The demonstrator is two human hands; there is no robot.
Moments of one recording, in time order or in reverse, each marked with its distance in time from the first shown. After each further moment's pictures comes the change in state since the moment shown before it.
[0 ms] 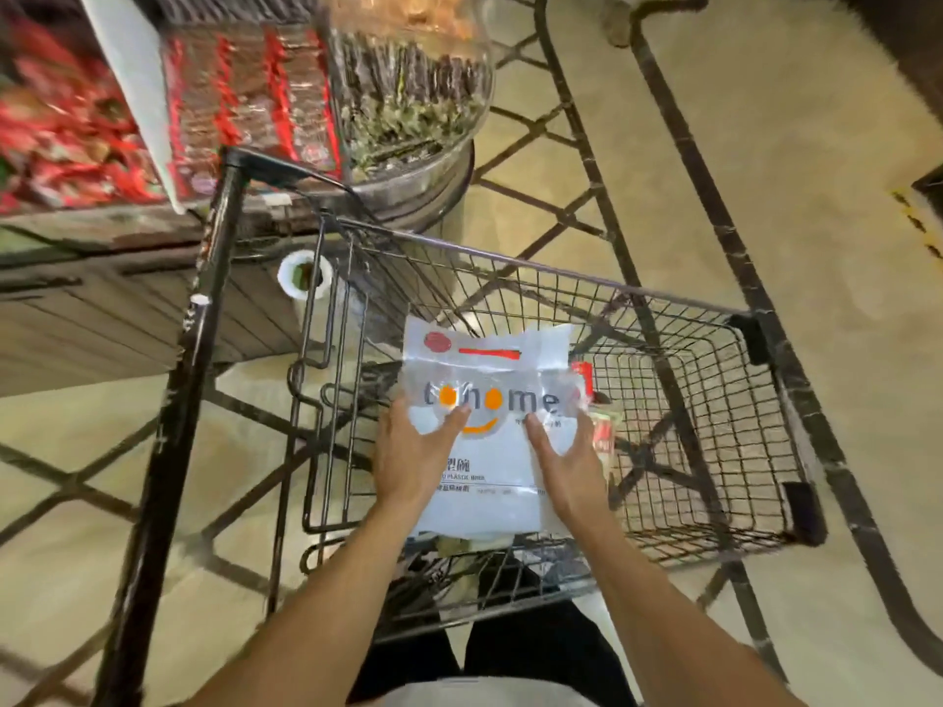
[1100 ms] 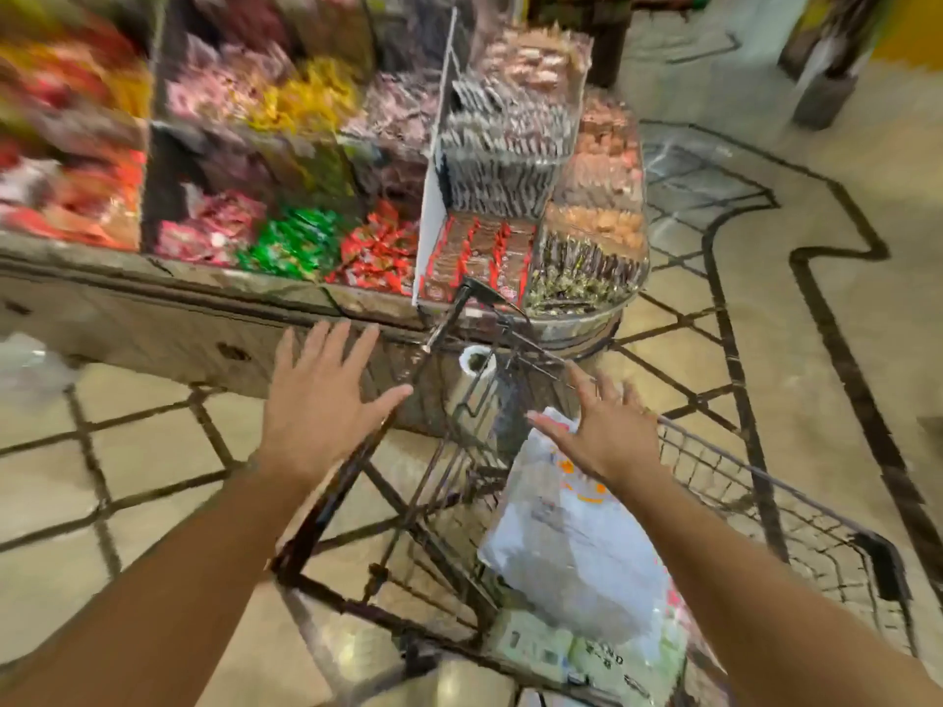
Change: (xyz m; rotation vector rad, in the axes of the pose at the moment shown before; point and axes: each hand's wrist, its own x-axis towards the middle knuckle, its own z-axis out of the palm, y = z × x) left_hand -0.106 0.050 -0.248 1.057 0.642 0.271; right_hand -0.037 -0.186 -0.021 -0.936 -0.076 -0.863
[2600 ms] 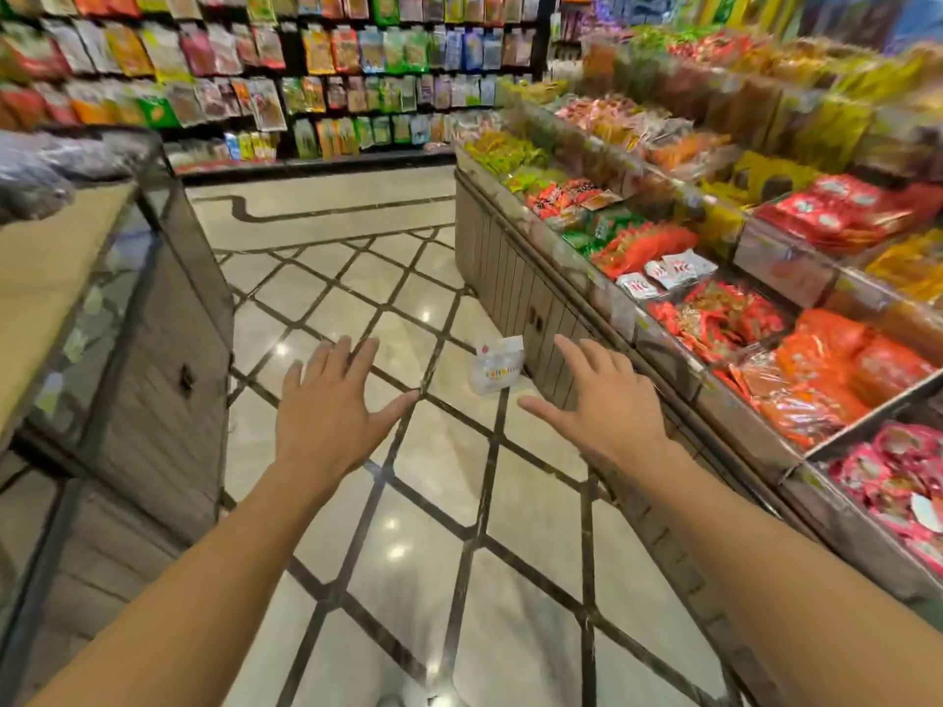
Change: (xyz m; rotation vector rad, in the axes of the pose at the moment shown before) left_hand -0.140 -0.977 0.116 -0.058 0.089 -1.000; right_hand 0.080 -1.135 0.148 -0.172 0.087 -1.118
